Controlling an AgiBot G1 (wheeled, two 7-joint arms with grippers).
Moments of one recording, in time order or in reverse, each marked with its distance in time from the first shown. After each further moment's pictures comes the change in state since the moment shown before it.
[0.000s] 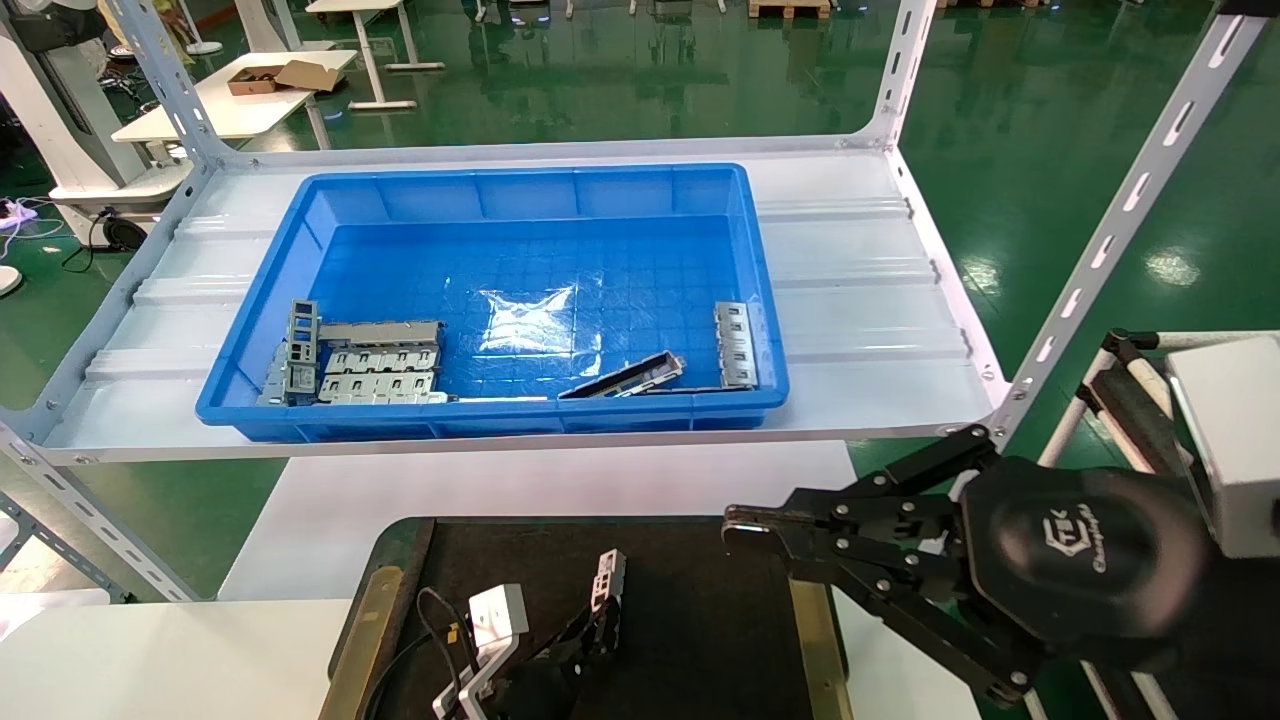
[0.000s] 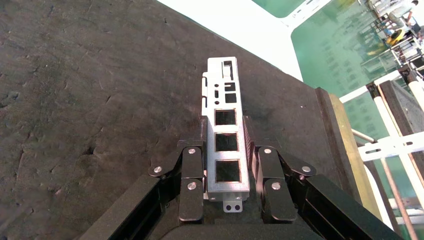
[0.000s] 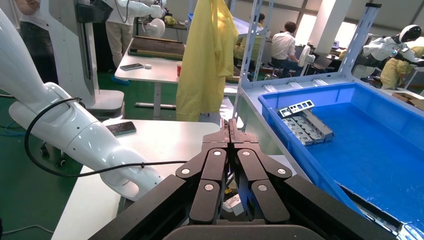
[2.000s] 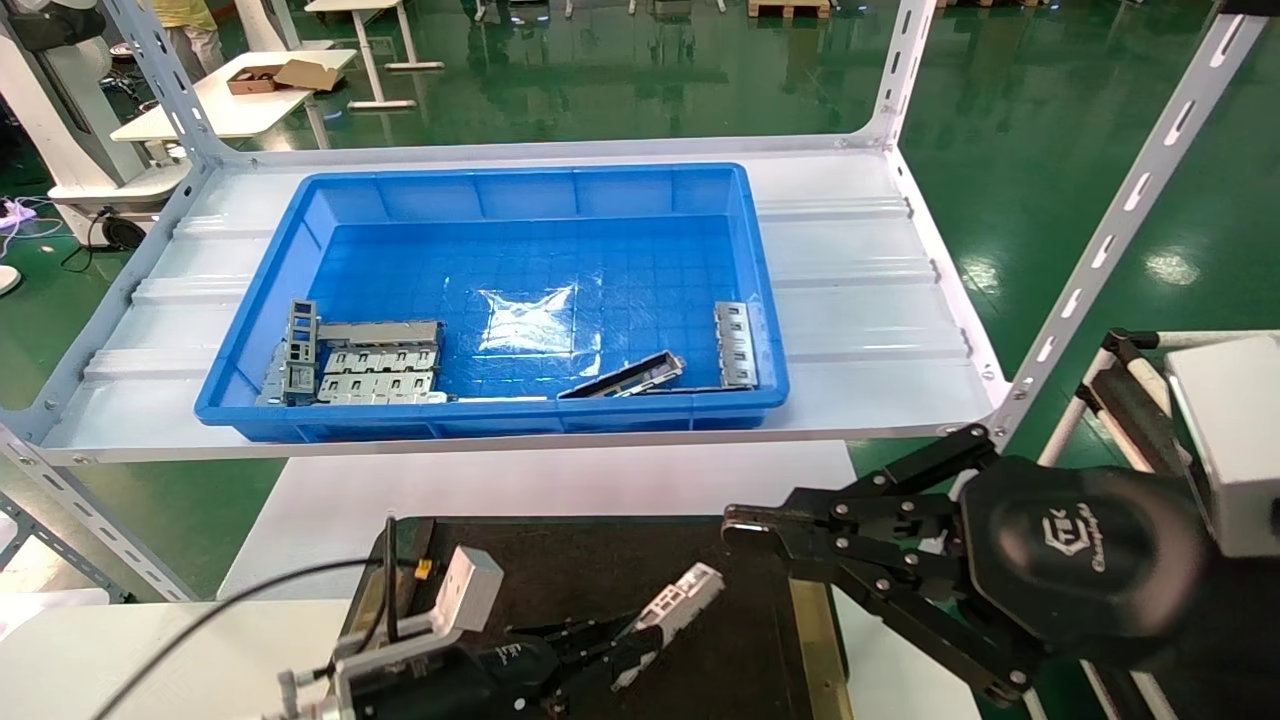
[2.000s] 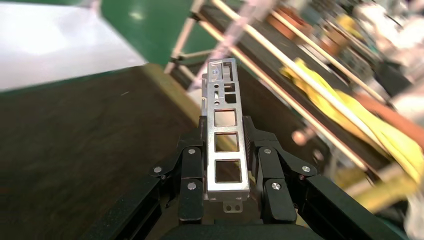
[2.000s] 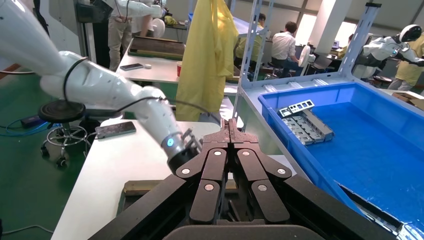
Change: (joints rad) left arm -0.120 -0.273 -0.333 0.049 -0.055 1.119 0.443; right arm 0.000 0.000 0.001 0.000 -0.001 0.000 0.000
